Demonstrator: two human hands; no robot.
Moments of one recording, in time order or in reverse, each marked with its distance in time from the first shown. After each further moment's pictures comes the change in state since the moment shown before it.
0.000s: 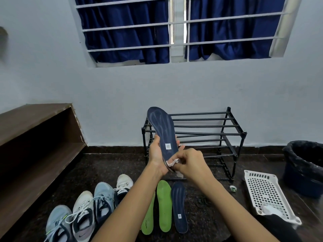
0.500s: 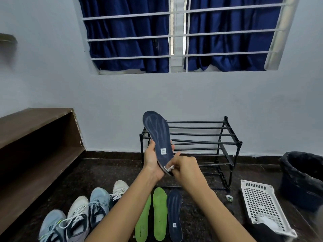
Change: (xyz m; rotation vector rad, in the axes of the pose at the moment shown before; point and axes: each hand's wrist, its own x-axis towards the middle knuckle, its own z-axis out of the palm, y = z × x) left_hand -0.006 0.001 0.009 -0.012 0.003 0.065; right_hand -0.004 -0.002 -0.004 -0.231 0.033 -0.064
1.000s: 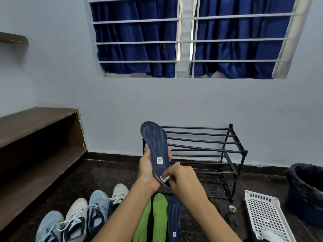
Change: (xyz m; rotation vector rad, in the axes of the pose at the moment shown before) left_hand -0.007 0.008 -0.019 -0.094 0.017 0.001; right_hand 0.000 -0.006 0.012 -0.060 -0.038 -0.111
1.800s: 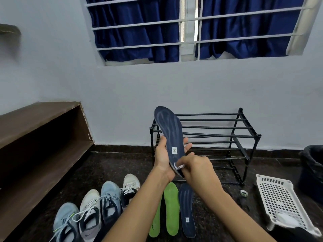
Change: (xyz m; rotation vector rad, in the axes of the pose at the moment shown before) left_hand 0.005 0.000 0.001 0.154 -0.021 -0.036; right_hand 0.002 0.003 0.018 0.015 0.159 0.001
